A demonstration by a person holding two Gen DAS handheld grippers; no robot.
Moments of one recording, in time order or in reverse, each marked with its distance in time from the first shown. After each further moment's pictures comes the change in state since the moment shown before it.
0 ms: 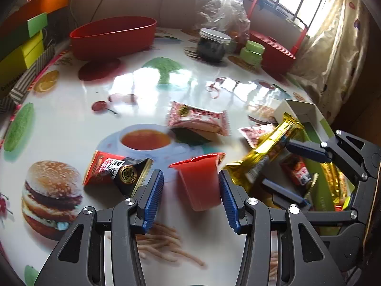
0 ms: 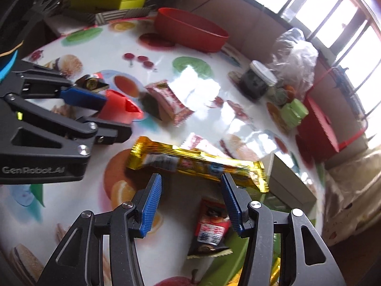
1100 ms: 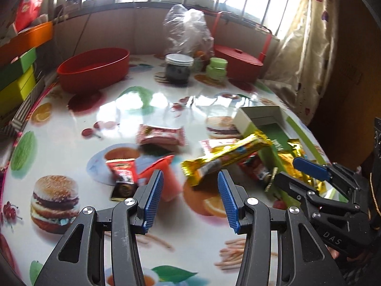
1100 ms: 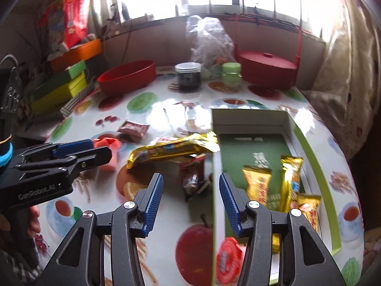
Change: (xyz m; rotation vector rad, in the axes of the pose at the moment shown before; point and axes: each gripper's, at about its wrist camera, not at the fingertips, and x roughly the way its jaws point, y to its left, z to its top) left arm -0.045 -0.036 -0.010 0.113 -0.114 -0.063; right arm -0.067 -0.041 -0.071 0.630 -0.187 0.033
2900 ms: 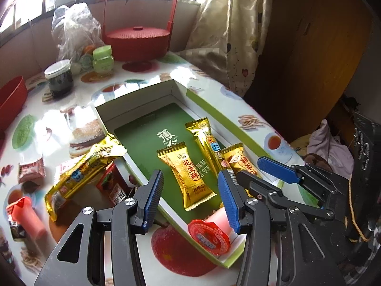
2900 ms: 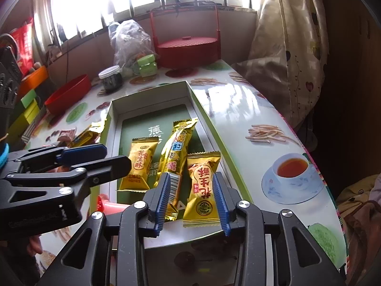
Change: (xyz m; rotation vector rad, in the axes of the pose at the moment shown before) left arm 0.049 -0.161 0.011 0.279 0.124 -0.273; right arm -0.037 -0.110 -0.052 0.259 0.007 -0.200
